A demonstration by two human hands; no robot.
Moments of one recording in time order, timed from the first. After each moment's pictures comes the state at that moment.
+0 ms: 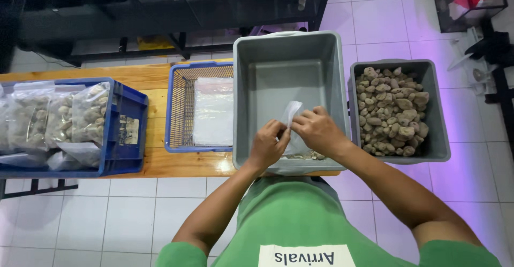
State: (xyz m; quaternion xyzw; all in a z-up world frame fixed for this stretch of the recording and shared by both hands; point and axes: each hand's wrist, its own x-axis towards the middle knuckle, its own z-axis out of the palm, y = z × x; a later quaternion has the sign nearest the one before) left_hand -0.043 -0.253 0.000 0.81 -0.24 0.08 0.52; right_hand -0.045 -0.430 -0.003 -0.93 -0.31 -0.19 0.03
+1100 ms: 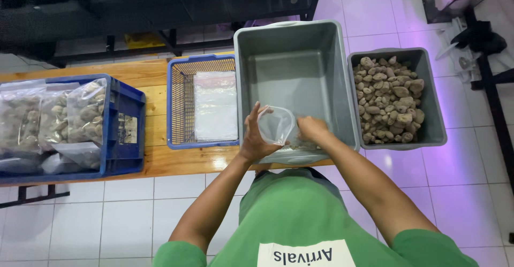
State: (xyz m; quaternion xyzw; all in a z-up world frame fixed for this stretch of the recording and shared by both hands) left_hand -0.034 -0.197 -0.068 0.77 -0.29 0.15 0.56; right_hand -0.028 -0.408 -0.130 -0.95 -0.03 0.28 0.10
